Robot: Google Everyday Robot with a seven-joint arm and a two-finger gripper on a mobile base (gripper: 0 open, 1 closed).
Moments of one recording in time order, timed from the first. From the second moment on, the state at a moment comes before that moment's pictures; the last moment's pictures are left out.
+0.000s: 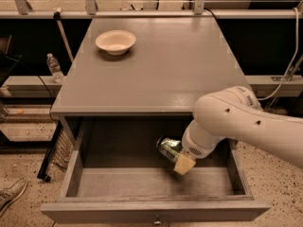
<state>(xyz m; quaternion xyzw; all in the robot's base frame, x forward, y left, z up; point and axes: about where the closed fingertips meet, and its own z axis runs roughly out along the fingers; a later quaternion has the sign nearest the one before) 0.472 -0.108 0.671 -0.53 0.84 0.03 0.13</state>
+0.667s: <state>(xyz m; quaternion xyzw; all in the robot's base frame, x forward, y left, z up) 0.477 -0.105 0.637 -0.51 0.85 0.06 0.13</state>
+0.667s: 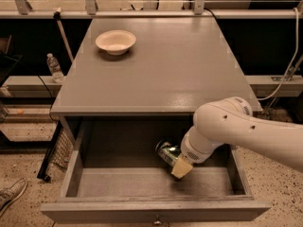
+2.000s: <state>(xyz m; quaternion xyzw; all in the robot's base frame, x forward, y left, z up) 0.475 -0.105 0.641 -0.52 0.84 0.05 0.13</state>
